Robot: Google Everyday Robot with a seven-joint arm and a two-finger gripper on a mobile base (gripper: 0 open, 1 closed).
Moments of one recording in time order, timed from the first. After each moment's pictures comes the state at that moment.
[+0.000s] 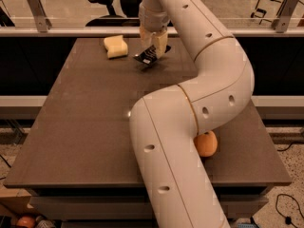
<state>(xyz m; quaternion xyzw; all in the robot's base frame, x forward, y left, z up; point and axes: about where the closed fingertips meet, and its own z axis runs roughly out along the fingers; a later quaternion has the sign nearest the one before) 0.775 -0.014 0.854 -0.93 0.36 -0.06 0.09</state>
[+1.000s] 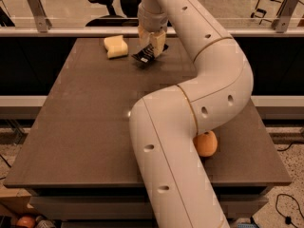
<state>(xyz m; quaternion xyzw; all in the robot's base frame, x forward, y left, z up) 0.792 -0.006 0.849 -0.92 0.36 -0.08 0.11</state>
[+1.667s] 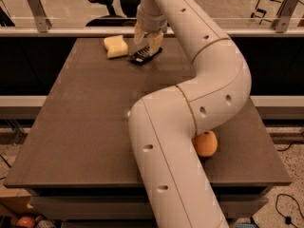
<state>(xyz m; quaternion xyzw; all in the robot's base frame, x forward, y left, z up) 0.801 -0.001 0.843 -0.92 0.36 -0.09 0.12</state>
